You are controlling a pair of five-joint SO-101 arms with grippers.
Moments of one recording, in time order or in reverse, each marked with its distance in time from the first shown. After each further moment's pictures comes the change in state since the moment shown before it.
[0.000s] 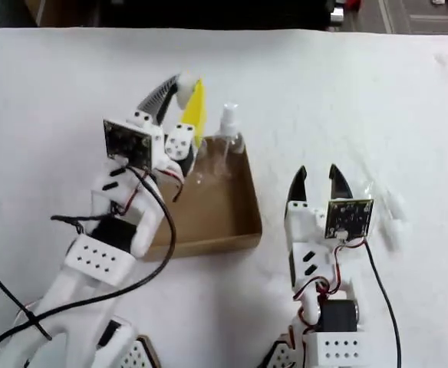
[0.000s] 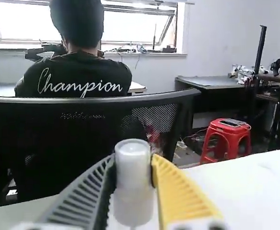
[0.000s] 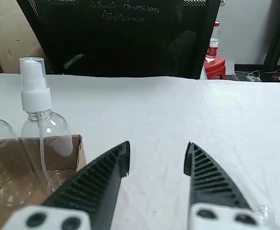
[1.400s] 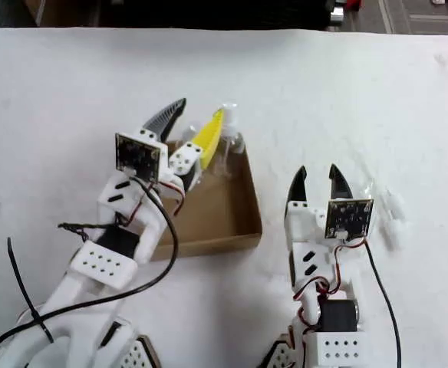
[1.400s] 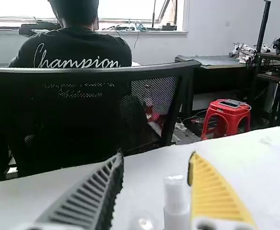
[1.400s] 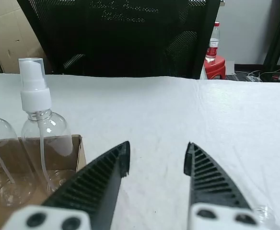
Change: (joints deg) left arm 0.3 0.0 8.0 -3.8 -0.4; right arm 0.0 0.0 0.0 0.0 0.0
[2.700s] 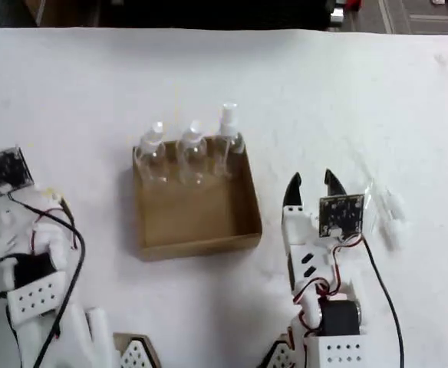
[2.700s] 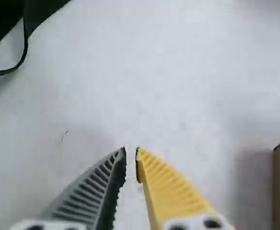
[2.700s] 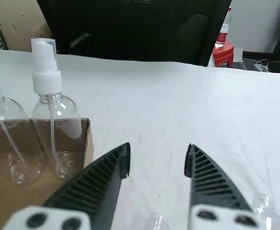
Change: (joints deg) left arm -47.3 -16.4 9.1 45.5 0.0; right arm -1.6 0.0 -5.5 9.0 2.3
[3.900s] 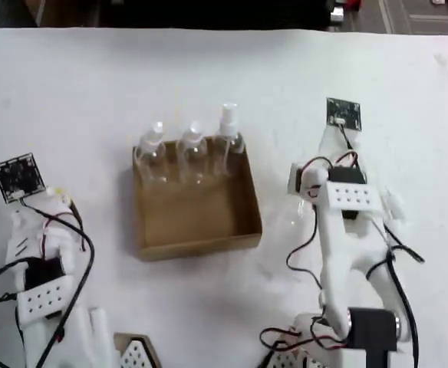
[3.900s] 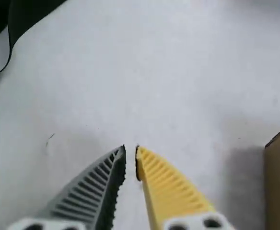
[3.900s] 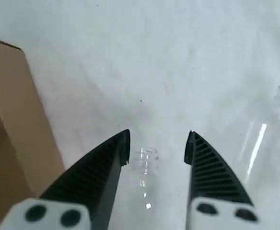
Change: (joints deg) left arm 2.4 0.0 6.1 -8.8 0.0; right arm 5.3 87.3 -52.0 15.2 -11.1
